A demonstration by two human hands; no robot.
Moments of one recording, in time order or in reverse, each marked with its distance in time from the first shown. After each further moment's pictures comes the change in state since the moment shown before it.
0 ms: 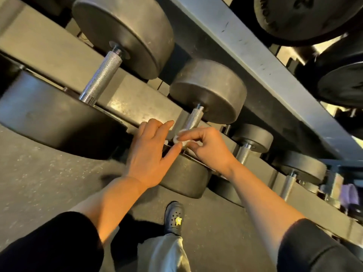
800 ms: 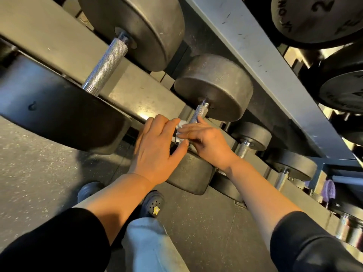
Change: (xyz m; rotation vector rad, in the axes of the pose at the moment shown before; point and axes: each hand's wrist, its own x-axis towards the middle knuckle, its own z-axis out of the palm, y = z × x) left_hand 0.000 -0.001 0.000 -0.034 0.035 0.012; right_hand 0.014 0.017 0.009 -0.362 -0.068 -0.282
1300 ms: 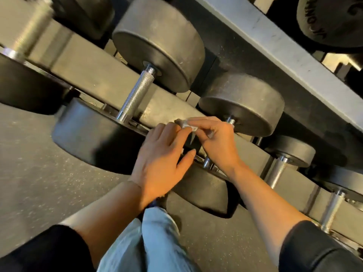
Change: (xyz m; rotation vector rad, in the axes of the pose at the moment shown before) left_hand 0.016 -0.007 -0.053 0.333 -0.044 0.150; right_hand 0.051 -0.038 0.003 0.452 0.379 0.147
